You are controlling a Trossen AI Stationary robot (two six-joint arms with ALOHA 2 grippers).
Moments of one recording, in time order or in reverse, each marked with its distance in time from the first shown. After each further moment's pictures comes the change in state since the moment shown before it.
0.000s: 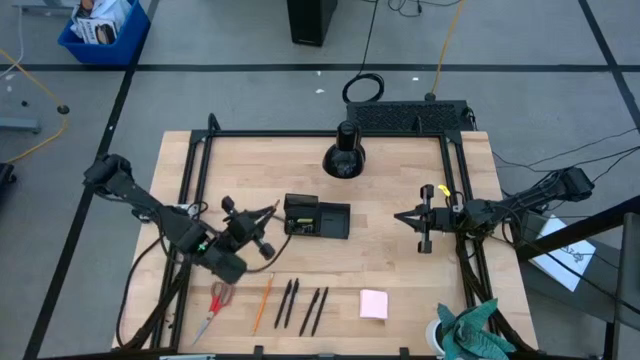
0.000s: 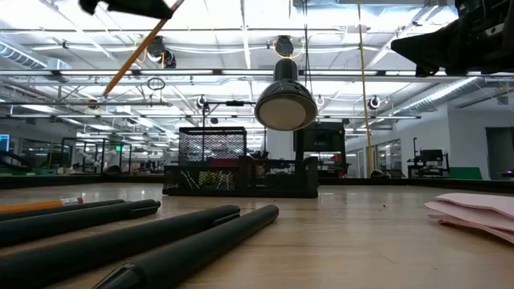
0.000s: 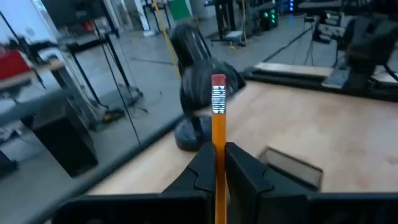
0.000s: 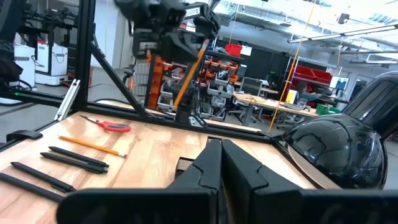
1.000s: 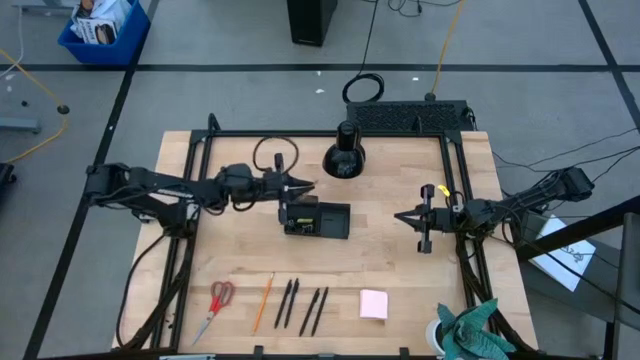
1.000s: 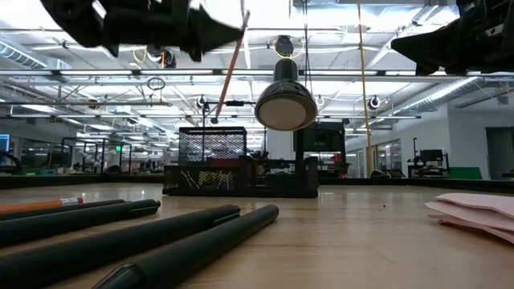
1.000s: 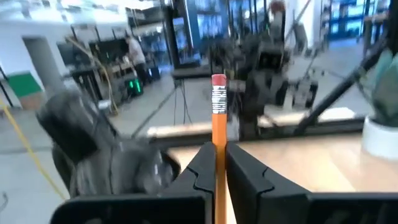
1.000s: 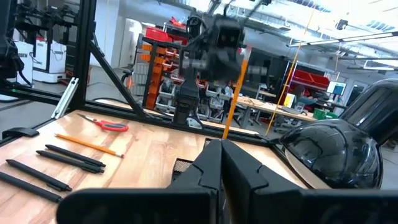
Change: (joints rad) left arm 0.719 0.038 -0.322 1.137 1.314 0.728; right arm 0.000 0.000 0.000 0.008 0.000 -0.030
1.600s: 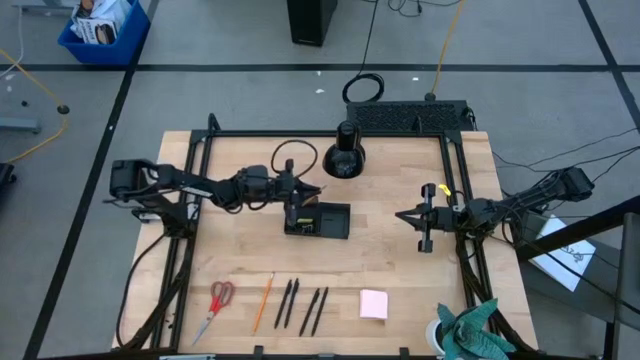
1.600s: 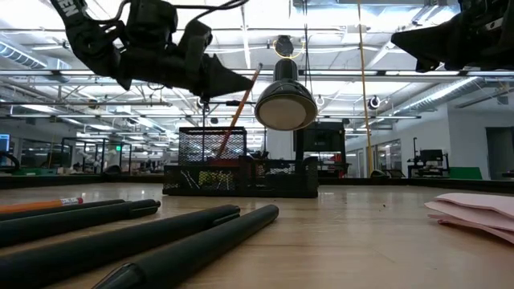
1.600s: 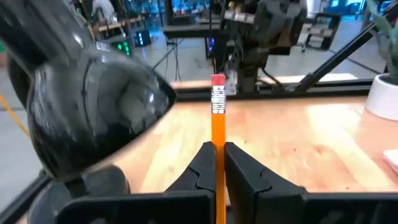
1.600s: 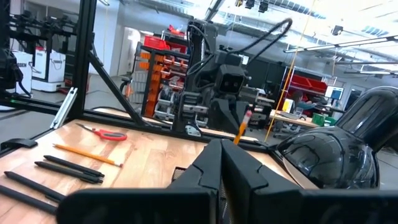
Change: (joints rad) left arm 0.068 0.220 -0.019 0.095 0.080 -0.058; right arm 0.000 0.000 0.000 0.035 0.000 0.001
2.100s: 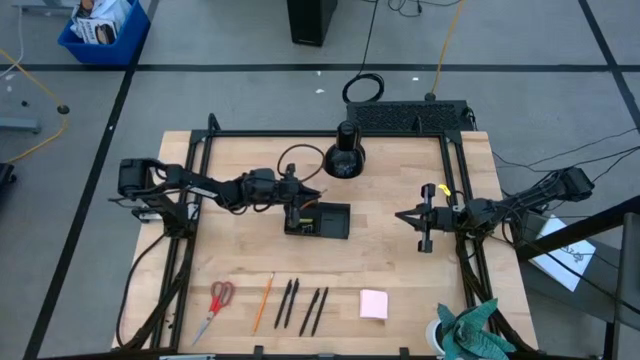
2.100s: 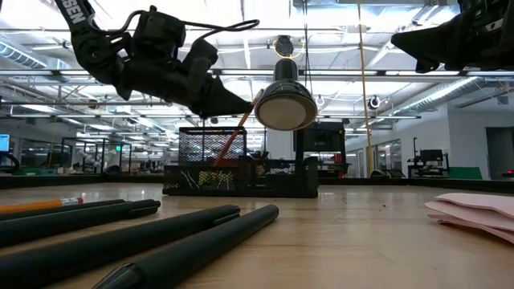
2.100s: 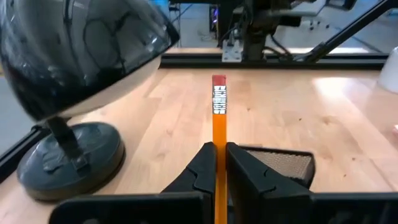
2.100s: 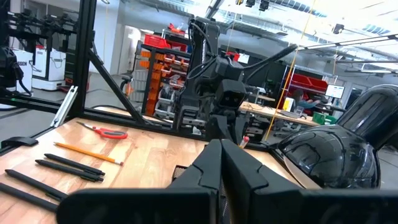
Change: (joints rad) left arm 0.002 0.062 0.000 -0.051 -0.025 -0.038; right arm 0.000 0.000 0.000 -0.007 0.000 0.003
